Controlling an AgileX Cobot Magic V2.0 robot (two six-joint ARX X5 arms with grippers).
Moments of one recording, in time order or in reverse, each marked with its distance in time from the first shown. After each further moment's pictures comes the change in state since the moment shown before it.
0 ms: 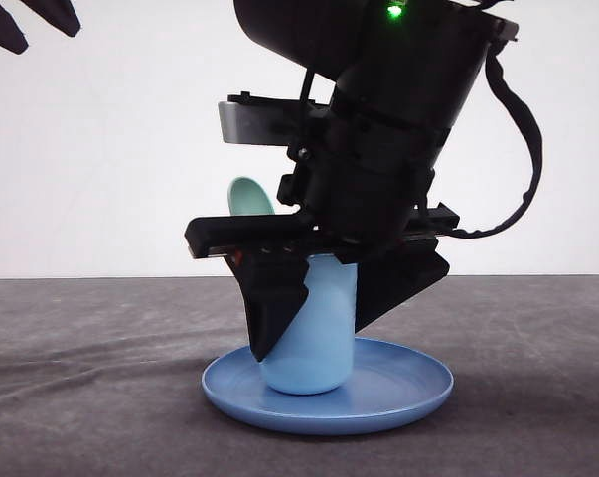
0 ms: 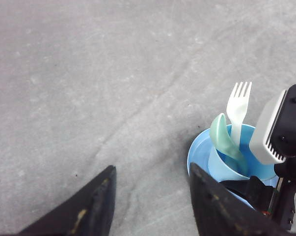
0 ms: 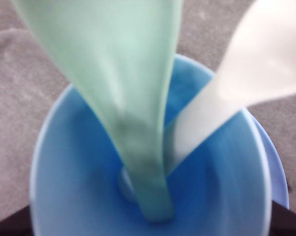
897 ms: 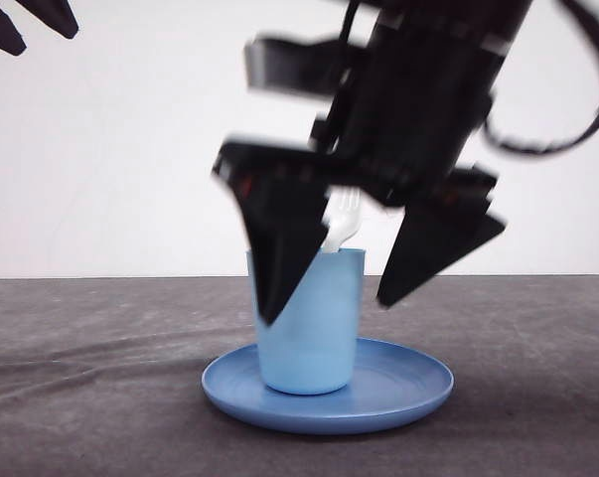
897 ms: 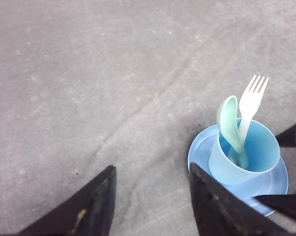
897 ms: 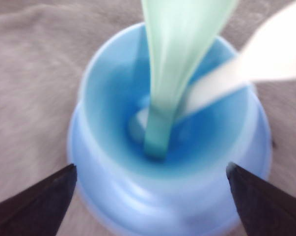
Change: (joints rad) left arm 0.000 0.000 0.000 -0.005 0.000 0.000; right arm 0.010 -0.209 0.000 -0.234 -0.088 0.006
